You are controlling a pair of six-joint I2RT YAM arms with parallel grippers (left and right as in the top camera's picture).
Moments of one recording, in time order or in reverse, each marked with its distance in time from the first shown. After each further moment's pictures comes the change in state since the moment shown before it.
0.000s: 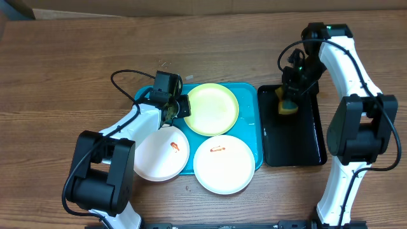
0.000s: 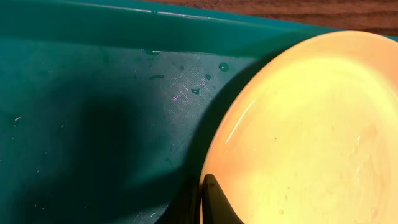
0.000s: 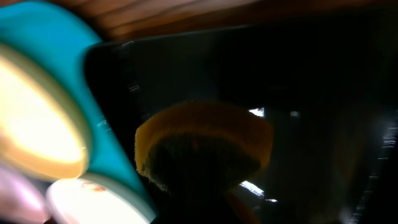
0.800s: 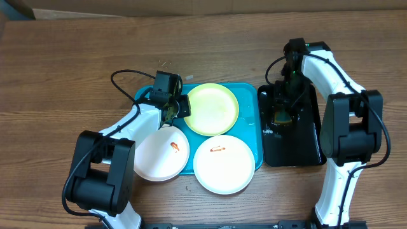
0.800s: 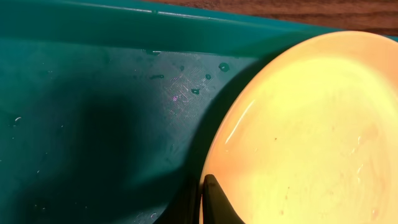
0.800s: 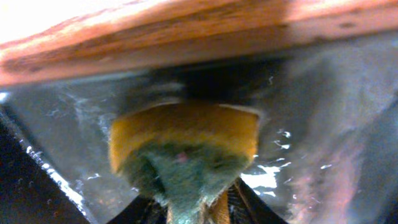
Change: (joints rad) left arm 0.000 0.000 0.000 0.000 0.000 0.000; right arm 0.070 0.000 -0.208 0.231 0.195 0.106
